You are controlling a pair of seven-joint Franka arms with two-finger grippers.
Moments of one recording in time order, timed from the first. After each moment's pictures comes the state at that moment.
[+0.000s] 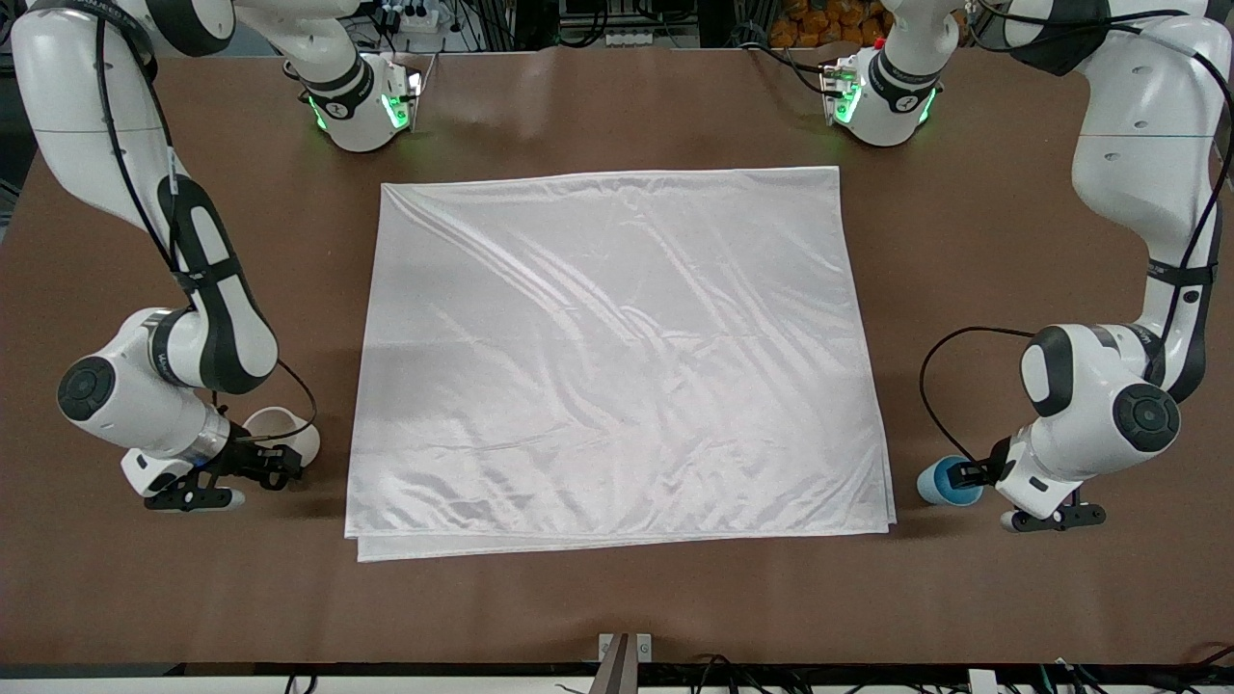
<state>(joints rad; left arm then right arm) 0.13 0.78 -0.14 -1.47 0.11 2.32 -0.13 -0.07 0.69 0.01 -1.64 0.12 2.46 -0.16</state>
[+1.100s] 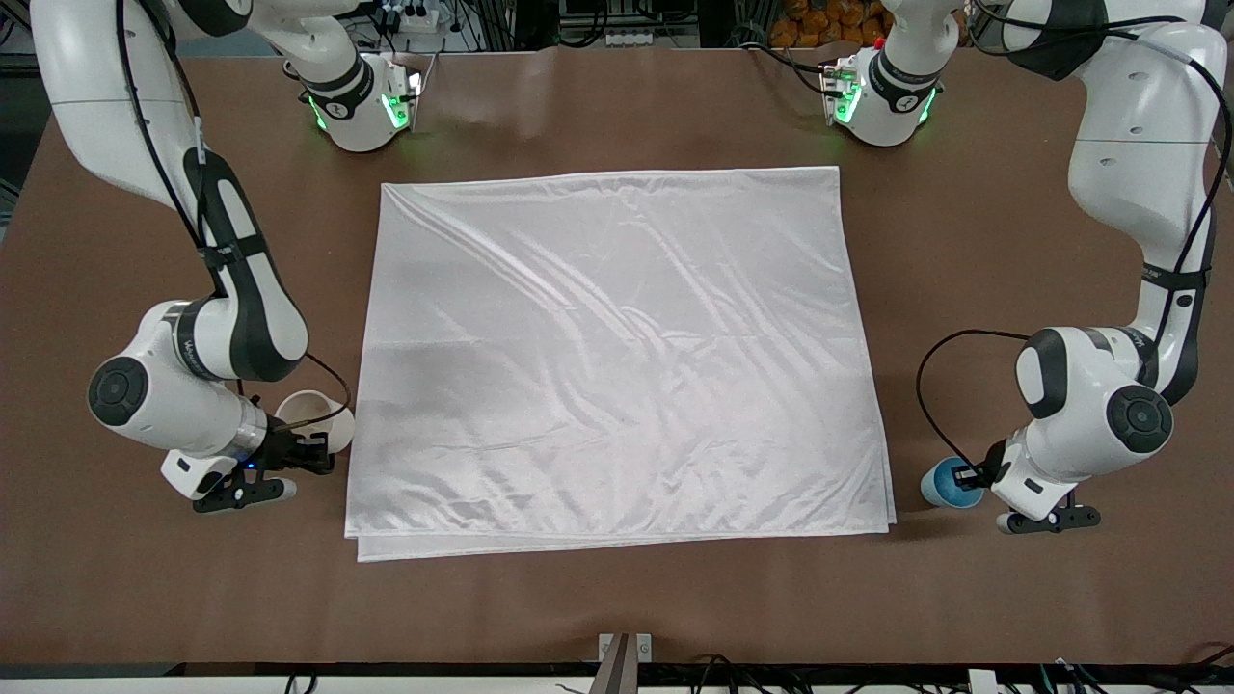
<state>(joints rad) 0.13 0.79 -0.15 -1.47 0.11 2.34 -0.13 0.03 0.63 0.02 -1.60 0.12 2.30 -0.21</state>
